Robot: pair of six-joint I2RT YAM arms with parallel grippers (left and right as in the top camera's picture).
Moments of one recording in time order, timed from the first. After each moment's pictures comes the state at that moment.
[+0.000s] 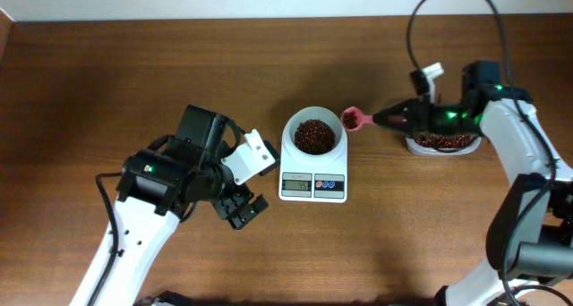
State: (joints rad) left arm -0.35 1.24 1.23 -1.20 0.30 0.56; right arm -0.12 1.84 1.34 -0.94 -1.29 -0.11
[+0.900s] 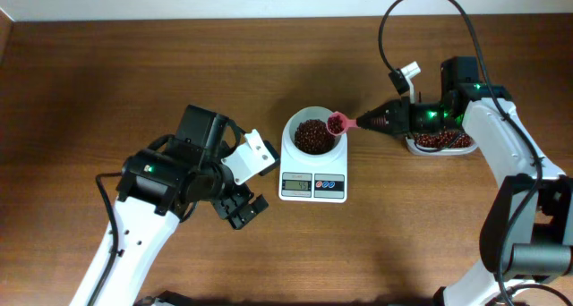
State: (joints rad) left arm -0.35 1.24 1.23 -1.20 0.30 0.56; right arm -0.04 1.84 1.34 -0.86 -1.23 -0.11
